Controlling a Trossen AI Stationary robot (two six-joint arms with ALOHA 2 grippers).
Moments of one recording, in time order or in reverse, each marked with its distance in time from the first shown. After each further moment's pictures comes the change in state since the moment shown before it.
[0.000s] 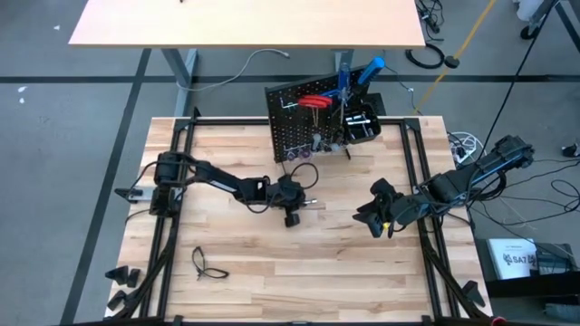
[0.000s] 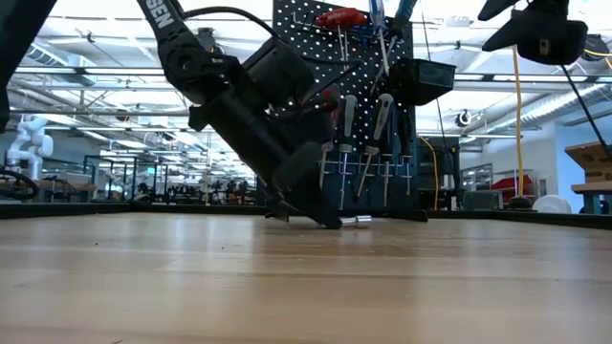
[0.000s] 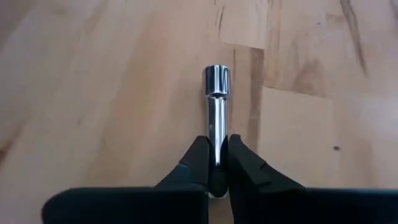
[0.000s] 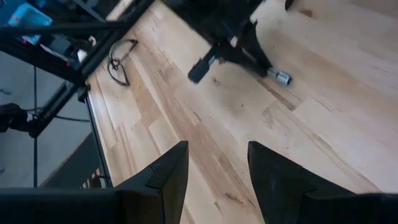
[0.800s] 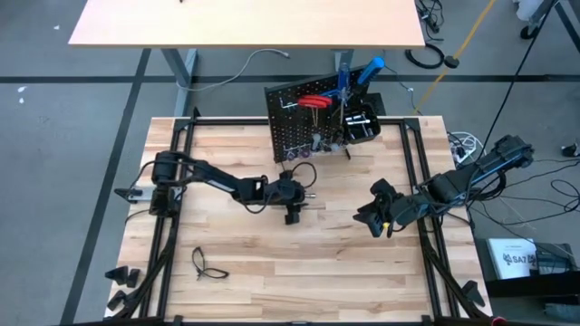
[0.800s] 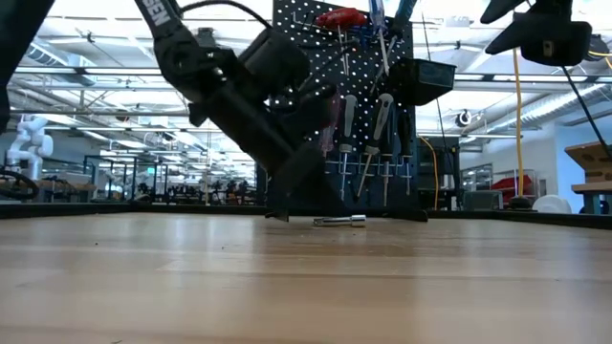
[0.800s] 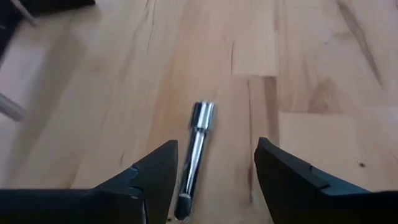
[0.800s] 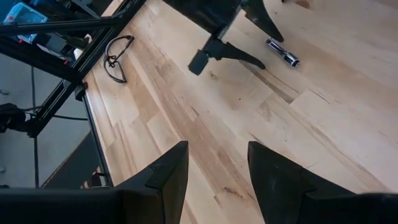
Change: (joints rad) left arm 0.018 -0.052 -0.004 0.119 -0.109 0.184; right arm 0.001 0.000 0.000 -0.016 -0.008 0.032
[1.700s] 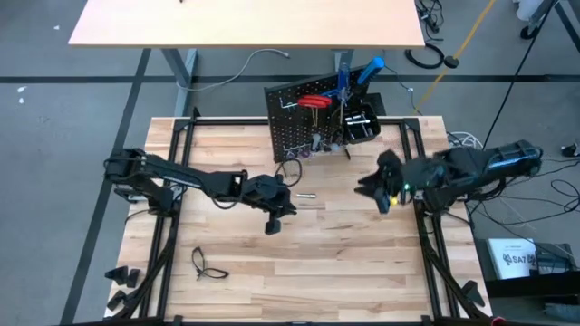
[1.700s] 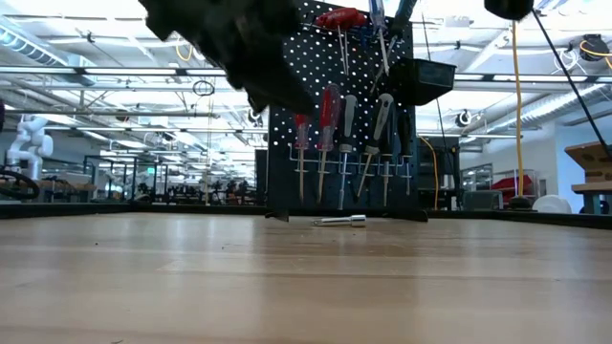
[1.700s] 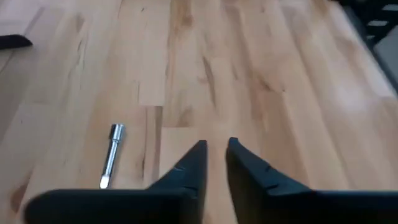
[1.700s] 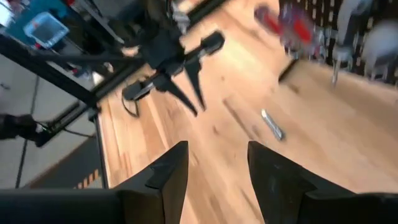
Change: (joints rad) left arm -0.085 -0.387 0.000 -0.359 0.215 -0.120; right arm -0.227 -0.021 0.274 -0.134 -0.092 -0.359
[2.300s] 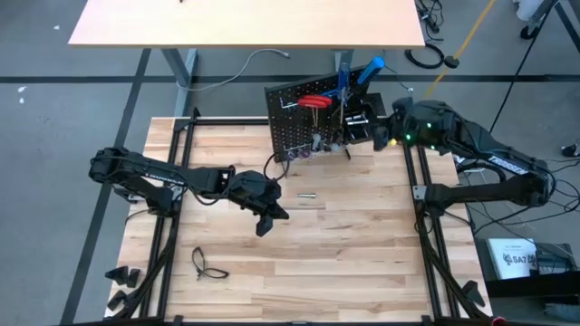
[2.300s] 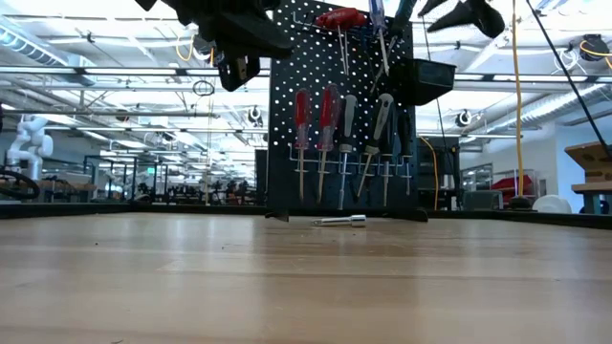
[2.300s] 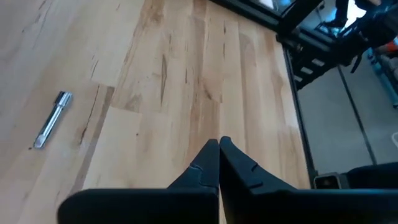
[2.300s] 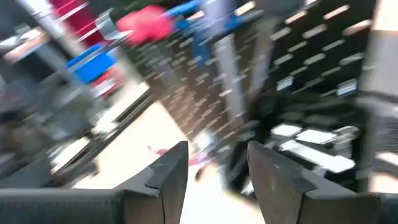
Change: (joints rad) left arm -0.025 -0.147 0.019 -0.126 0.118 -0.346; right arm -0.607 -0.036 0.049 0.111 -0.088 -0.257
